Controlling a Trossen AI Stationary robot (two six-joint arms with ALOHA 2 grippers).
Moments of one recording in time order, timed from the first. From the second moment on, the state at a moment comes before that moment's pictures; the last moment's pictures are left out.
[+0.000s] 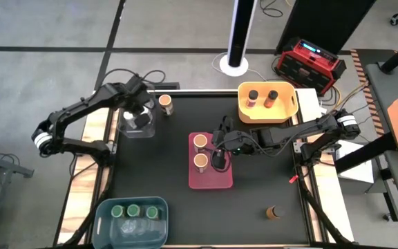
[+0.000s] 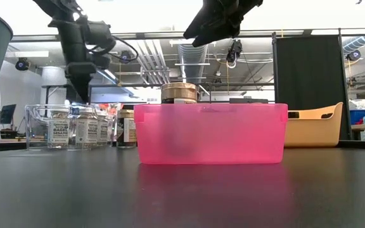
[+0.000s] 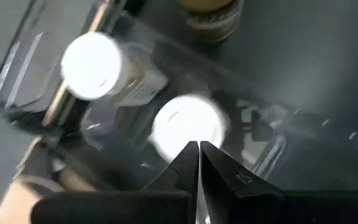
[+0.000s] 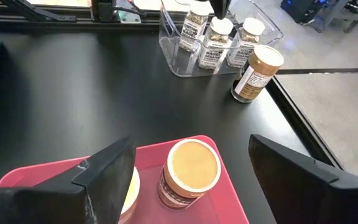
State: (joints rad) left arm 0.79 1.24 1.00 -0.97 -0.15 0.26; right arm 0.13 1.54 1.20 -0.25 0.42 0.06
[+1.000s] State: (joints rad) left arm 0.78 1.29 1.02 -1.02 -0.23 0.25; right arm 0.13 1.54 1.20 -0.25 0.42 0.07
